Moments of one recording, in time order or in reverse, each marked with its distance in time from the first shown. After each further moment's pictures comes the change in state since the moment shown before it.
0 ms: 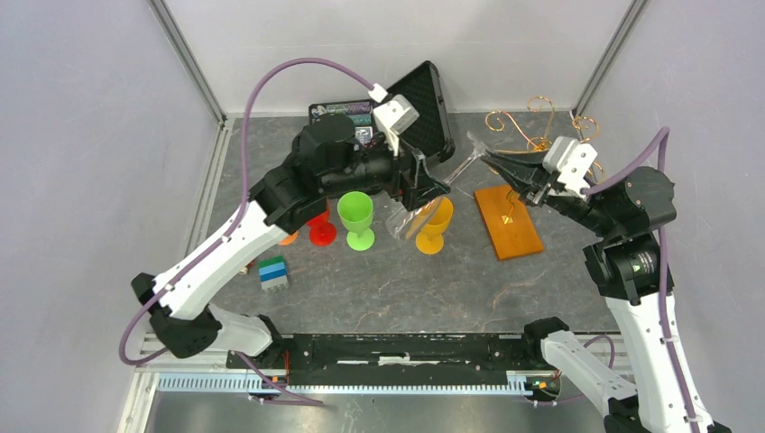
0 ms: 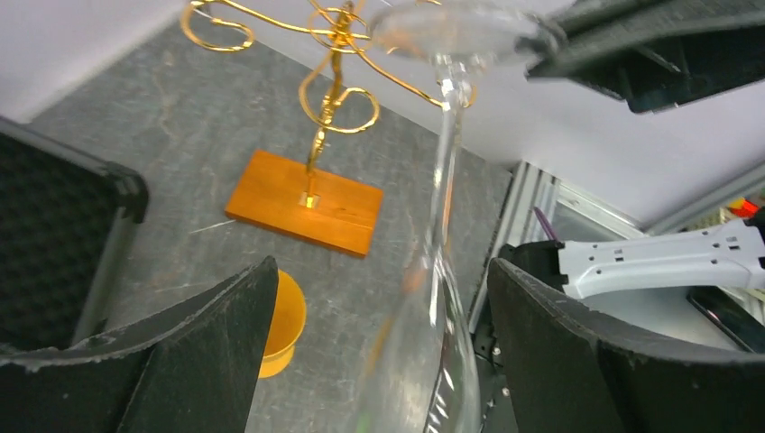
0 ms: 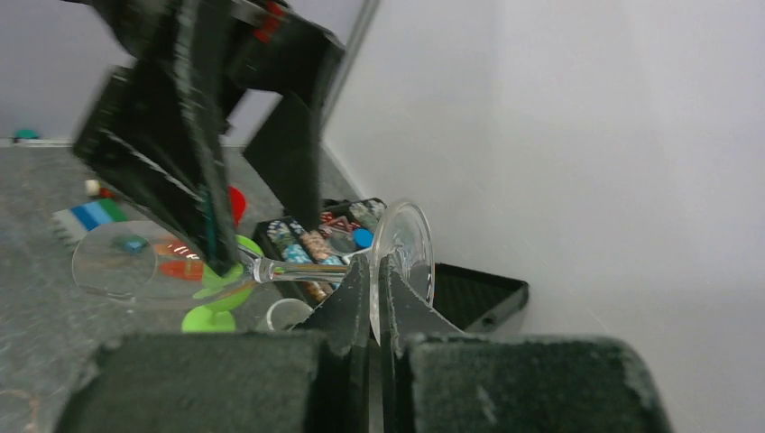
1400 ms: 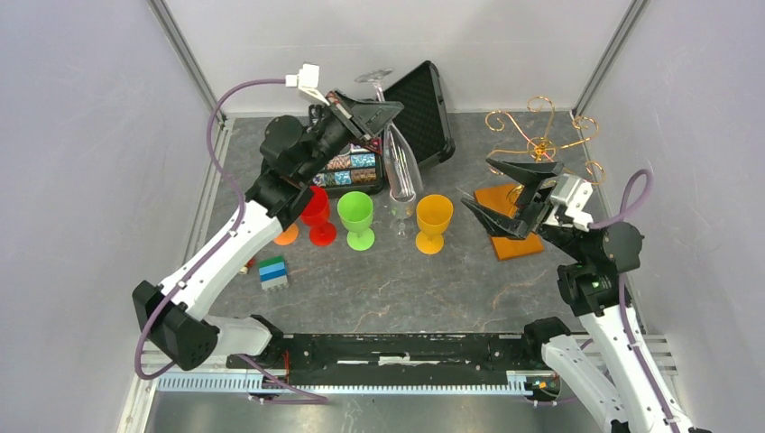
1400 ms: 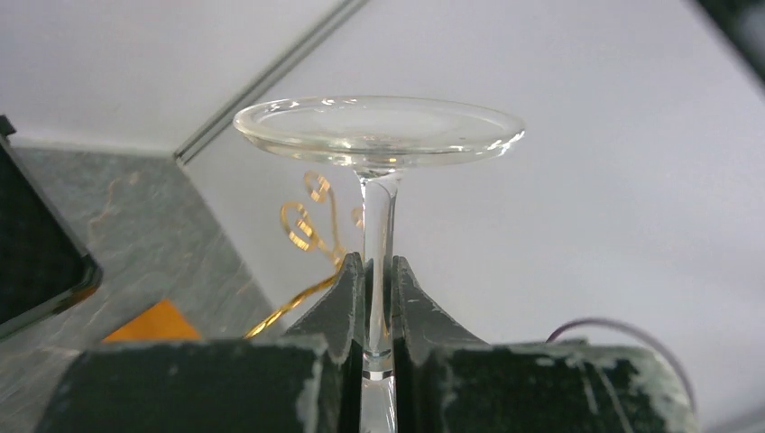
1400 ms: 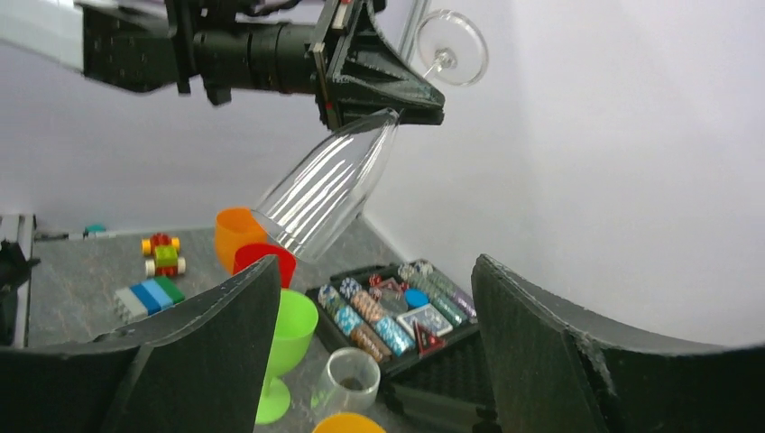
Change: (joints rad) left arm 0.289 -0.019 -0.292 0.660 -0.055 -0.756; right arm 0.012 -0.175 -0.483 0.571 -0.046 0.326
